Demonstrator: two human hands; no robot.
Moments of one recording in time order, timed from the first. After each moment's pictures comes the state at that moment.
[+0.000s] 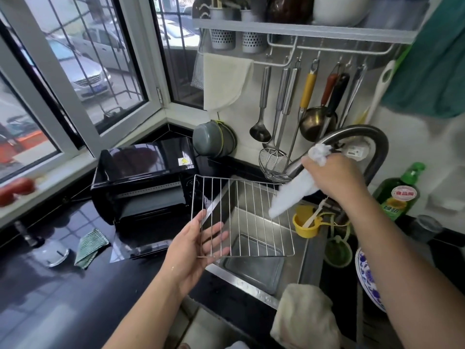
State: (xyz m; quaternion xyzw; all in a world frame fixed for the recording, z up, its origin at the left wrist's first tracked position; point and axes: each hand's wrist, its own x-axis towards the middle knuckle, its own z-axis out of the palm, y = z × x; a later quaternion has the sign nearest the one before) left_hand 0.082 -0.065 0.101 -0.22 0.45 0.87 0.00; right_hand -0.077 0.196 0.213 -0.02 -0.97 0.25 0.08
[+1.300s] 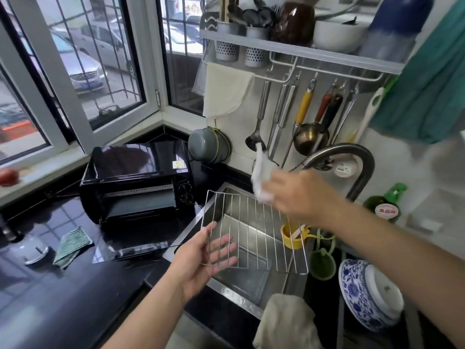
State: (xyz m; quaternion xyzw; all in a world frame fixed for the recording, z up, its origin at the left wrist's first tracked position) left_hand 0.070 -0.039 0.088 -0.24 0.36 0.90 0.08; right_hand -0.047 0.176 0.231 0.51 -0.83 -0.05 0.21
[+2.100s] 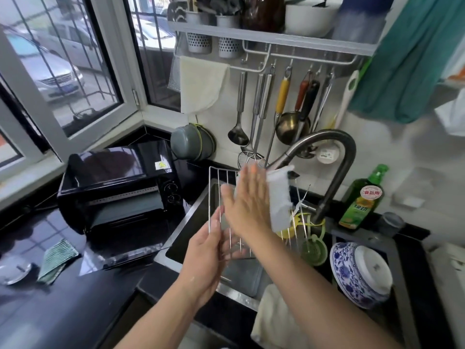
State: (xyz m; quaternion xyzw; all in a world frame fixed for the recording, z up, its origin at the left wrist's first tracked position) left_hand 0.076 0.010 0.120 -0.09 0.49 0.86 0.01; right_hand -0.030 0.094 0.137 0.10 -0.97 0.23 0.06
